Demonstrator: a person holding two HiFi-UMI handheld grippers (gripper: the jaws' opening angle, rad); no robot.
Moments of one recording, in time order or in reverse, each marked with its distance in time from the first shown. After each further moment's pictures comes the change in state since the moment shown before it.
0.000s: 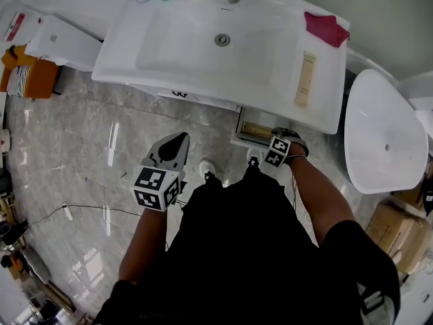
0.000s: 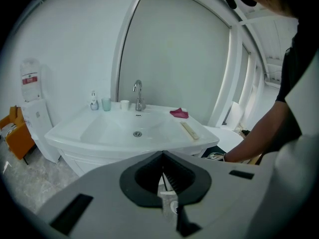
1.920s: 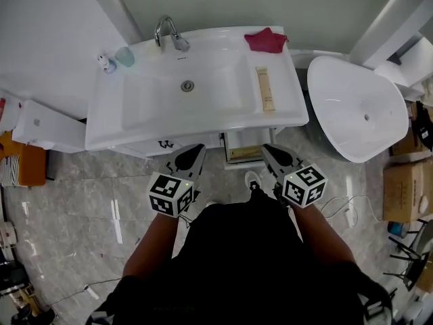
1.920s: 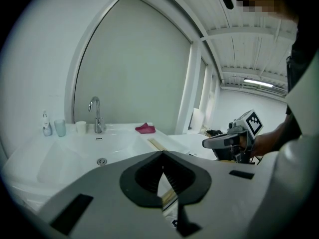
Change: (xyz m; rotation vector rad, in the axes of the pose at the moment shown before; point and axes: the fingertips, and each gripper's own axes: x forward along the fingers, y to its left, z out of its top) left arm 0.017 -0.064 0.064 0.230 -0.141 -0.410; right arm -0.354 -0.037 0.081 1.162 -1.039 -0.267
